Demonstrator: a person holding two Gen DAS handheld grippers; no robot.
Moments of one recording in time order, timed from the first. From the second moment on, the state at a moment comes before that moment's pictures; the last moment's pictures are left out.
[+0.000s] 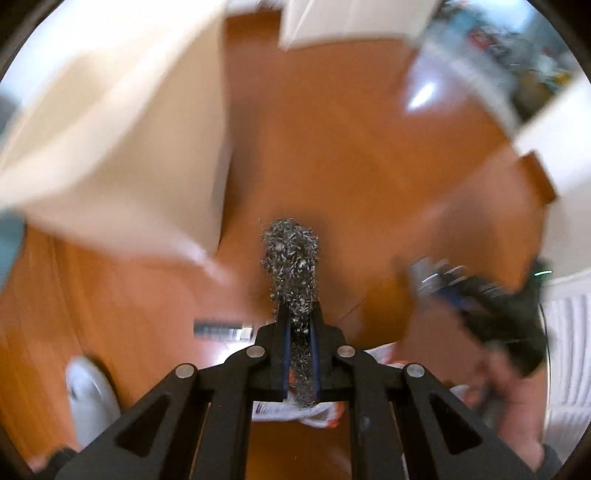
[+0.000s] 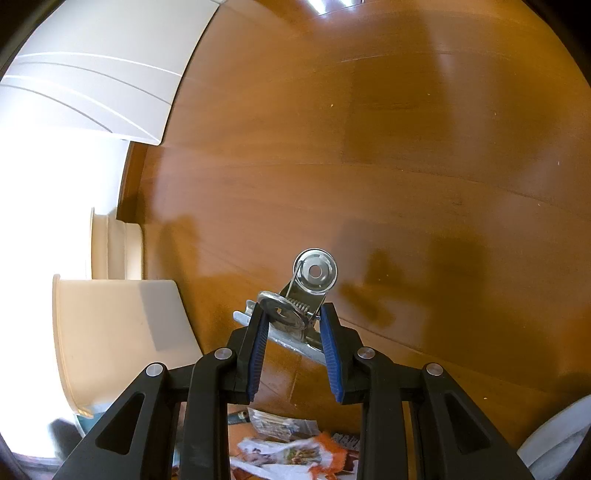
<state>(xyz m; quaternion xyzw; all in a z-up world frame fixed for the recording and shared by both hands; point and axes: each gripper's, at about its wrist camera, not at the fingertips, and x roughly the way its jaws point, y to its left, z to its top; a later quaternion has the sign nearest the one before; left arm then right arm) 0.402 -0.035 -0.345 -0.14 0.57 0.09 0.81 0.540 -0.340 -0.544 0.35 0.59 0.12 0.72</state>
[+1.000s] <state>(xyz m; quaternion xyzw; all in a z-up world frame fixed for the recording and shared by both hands) 0.411 0.104 -0.214 -0.10 0.57 0.19 0.79 0.545 -0.338 -0.503 0.34 0.55 0.15 0.75</state>
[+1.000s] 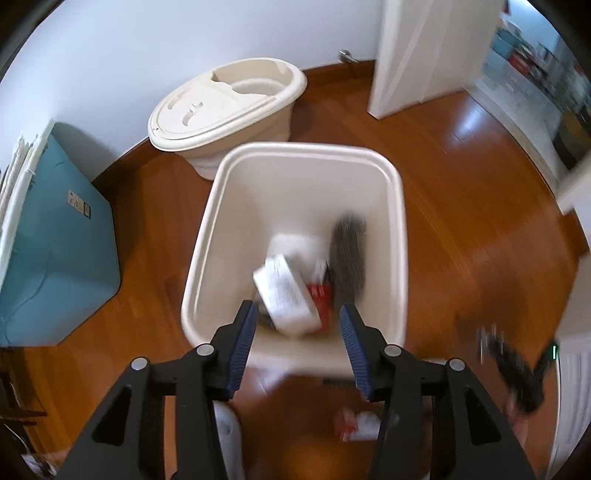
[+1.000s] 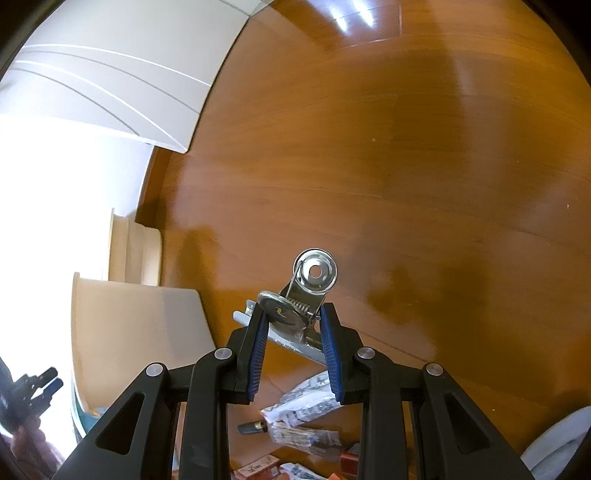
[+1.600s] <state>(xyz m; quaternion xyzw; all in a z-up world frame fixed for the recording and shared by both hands) 0.367 0.106 -0.238 -0.14 0.64 0.15 0.74 0.581 -0.107 -0.259 0.21 0.41 0.48 0.74</state>
